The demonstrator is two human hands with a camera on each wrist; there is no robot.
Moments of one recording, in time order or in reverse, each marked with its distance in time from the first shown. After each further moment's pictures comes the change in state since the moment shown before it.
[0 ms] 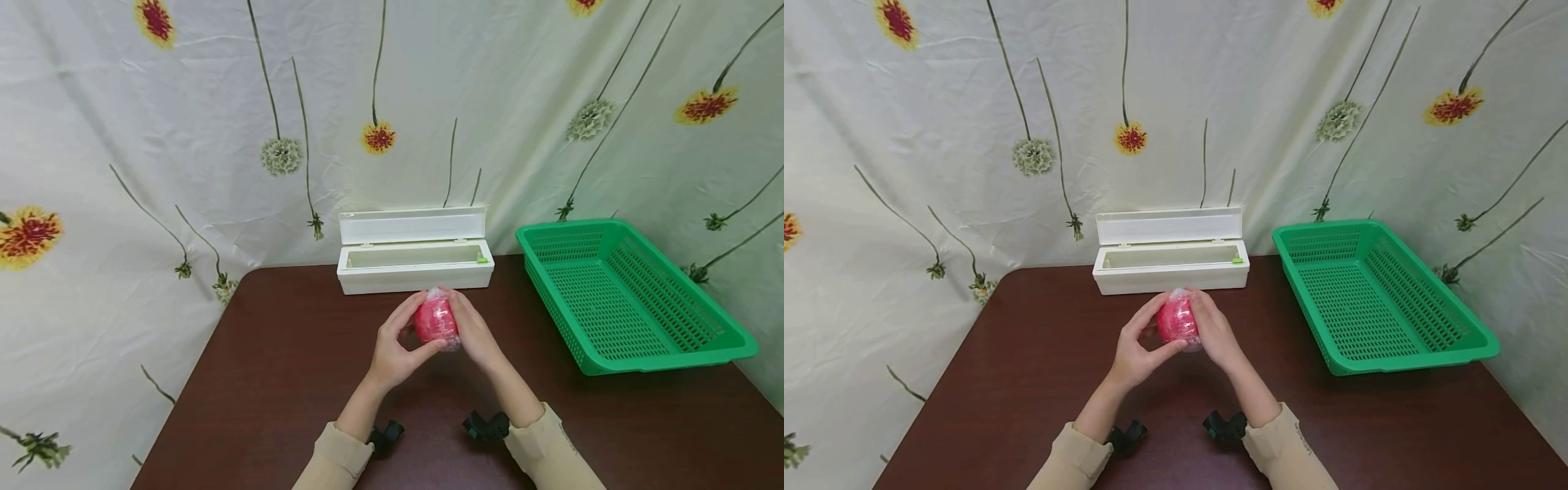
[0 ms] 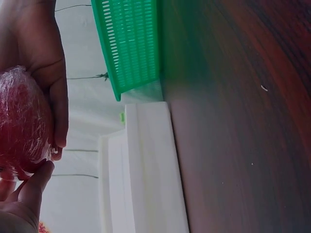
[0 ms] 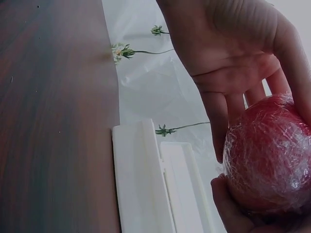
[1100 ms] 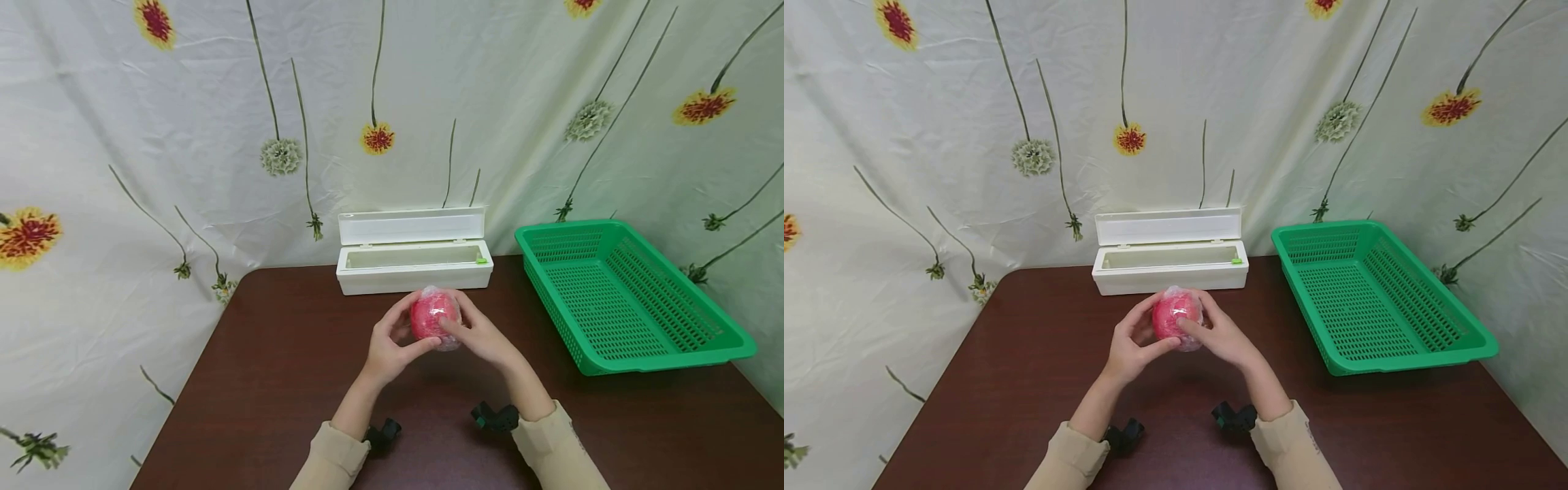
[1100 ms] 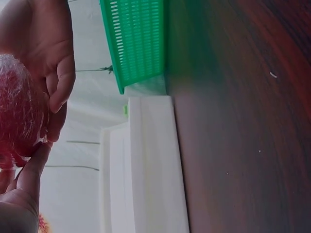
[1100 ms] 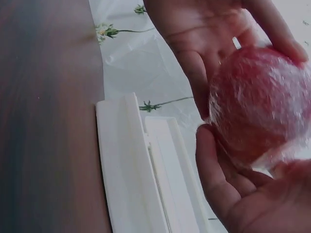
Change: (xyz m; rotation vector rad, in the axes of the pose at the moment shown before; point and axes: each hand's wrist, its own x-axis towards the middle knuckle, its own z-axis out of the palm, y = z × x) left_hand 0.001 -0.006 -0.006 -0.196 -0.019 -0.061; right_hand 0.002 0.000 -0.023 -0.008 -0.301 -0.088
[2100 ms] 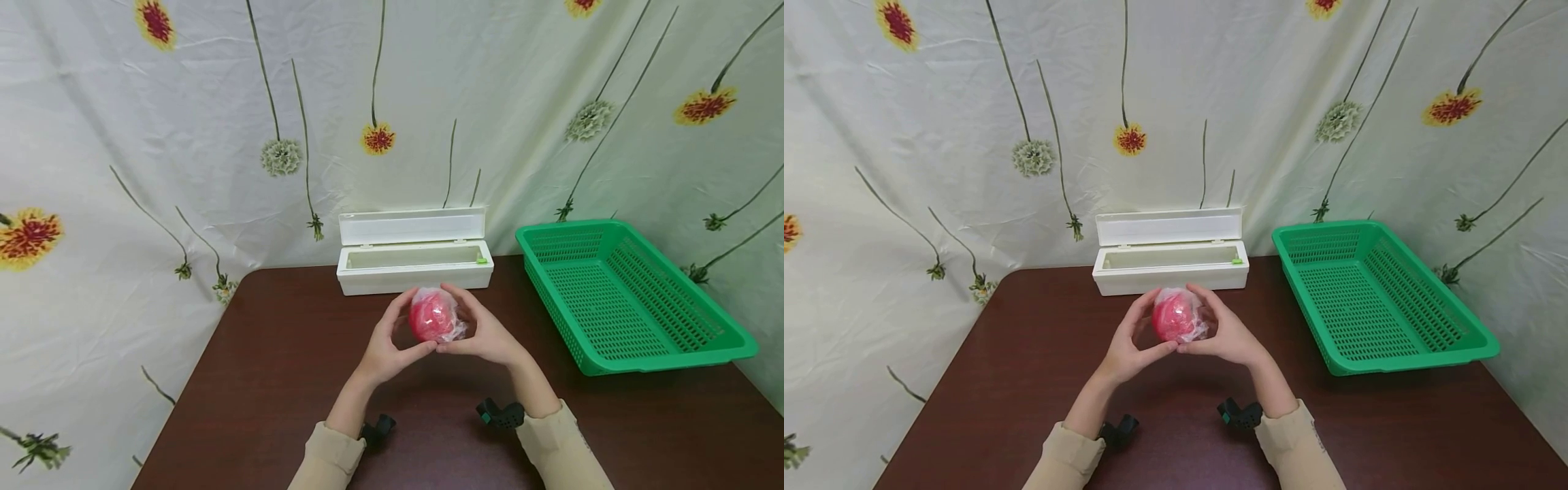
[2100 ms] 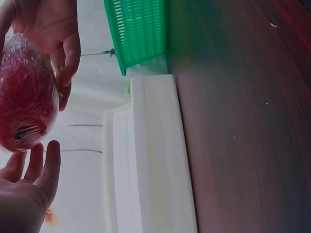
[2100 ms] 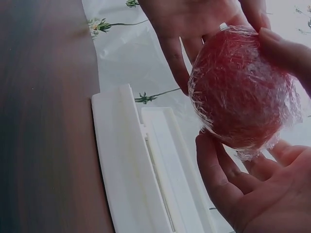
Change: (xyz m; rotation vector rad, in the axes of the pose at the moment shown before) left_hand 0.002 0.007 -0.011 0.107 -0.114 -0.081; right_hand 0.000 0.005 -0.011 -0.042 -0.038 -0.093
